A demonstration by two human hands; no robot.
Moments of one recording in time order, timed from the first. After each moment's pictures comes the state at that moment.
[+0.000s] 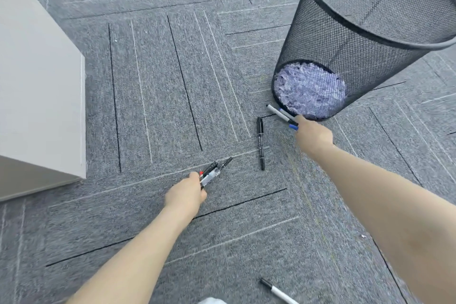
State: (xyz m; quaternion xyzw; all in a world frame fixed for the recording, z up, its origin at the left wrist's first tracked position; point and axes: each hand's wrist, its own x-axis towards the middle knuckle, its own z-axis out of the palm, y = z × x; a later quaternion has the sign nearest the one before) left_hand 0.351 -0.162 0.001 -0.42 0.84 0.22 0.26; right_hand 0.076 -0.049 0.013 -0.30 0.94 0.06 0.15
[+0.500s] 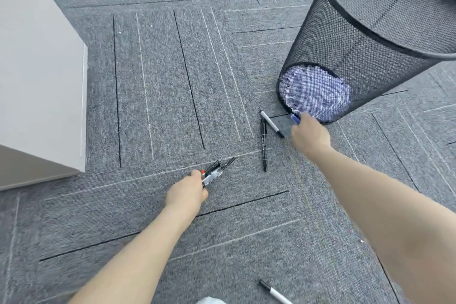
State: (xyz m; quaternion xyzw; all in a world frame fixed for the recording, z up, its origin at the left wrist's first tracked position) left_hand 0.354 -0.162 -0.004 -0.41 0.85 0.23 0.22; right_hand 0.079 -0.065 0.009 -0.26 0.95 -0.07 0.15
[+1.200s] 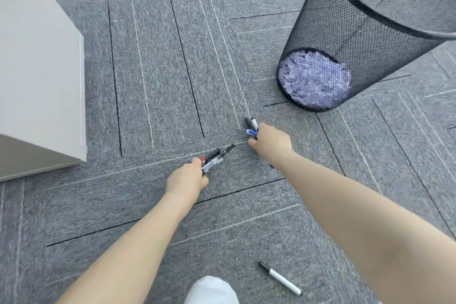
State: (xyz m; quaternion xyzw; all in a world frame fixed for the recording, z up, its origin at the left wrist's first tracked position) left_hand 0.356 -0.167 -0.008 -0.40 0.86 0.23 0.21; right_hand 0.162 -0.092 -0.001 -0.35 0.91 0.04 0.23
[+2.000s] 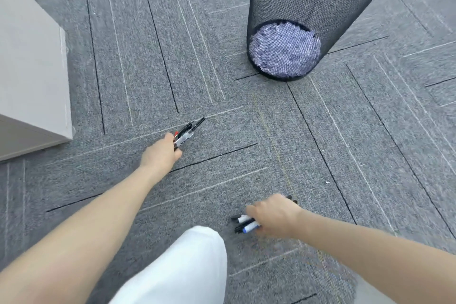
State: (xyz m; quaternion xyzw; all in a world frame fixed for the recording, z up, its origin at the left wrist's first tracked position) left_hand 0.364 -0.144 -0.004 -0.43 0.87 0.18 0.19; right_hand 0.243 0.112 0.014 -0.69 0.63 0.16 0.32
